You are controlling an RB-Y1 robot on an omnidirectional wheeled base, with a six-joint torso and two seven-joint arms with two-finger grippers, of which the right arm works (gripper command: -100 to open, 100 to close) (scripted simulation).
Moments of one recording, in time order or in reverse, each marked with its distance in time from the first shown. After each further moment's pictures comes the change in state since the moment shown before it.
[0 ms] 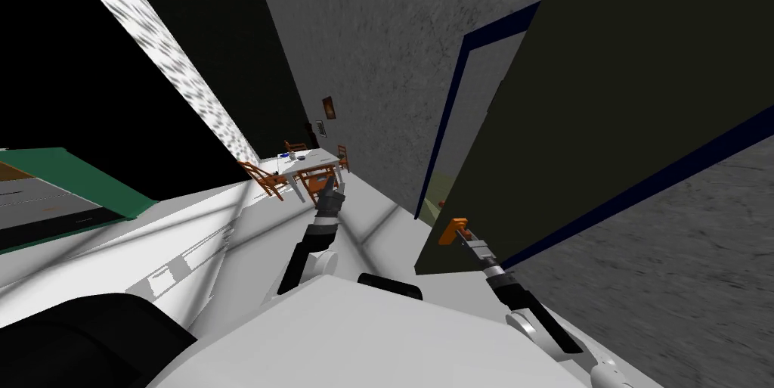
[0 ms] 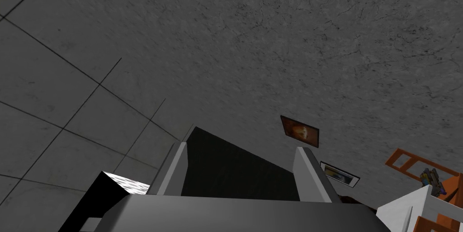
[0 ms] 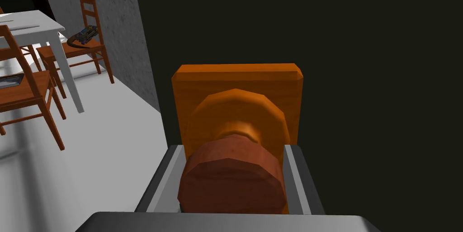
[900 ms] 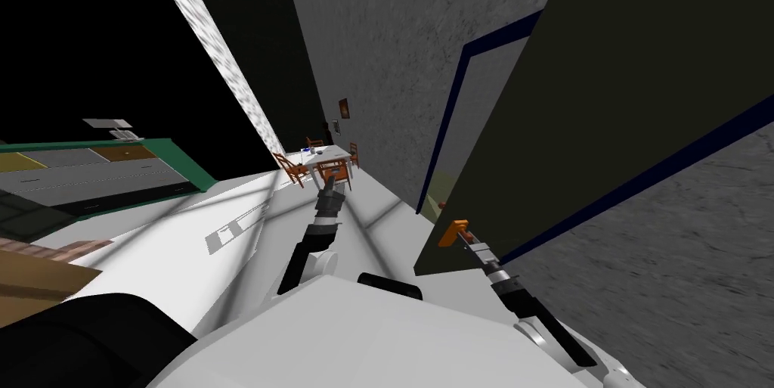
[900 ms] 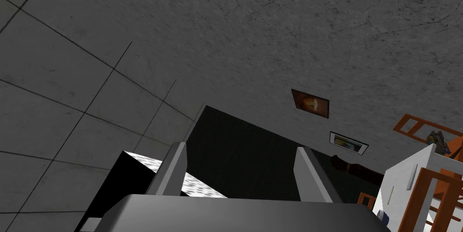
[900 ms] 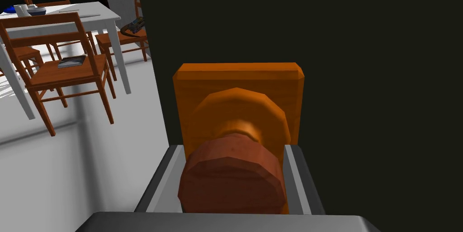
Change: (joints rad) arm -0.001 -0.038 0.048 0.017 0.028 -0.061 -0.053
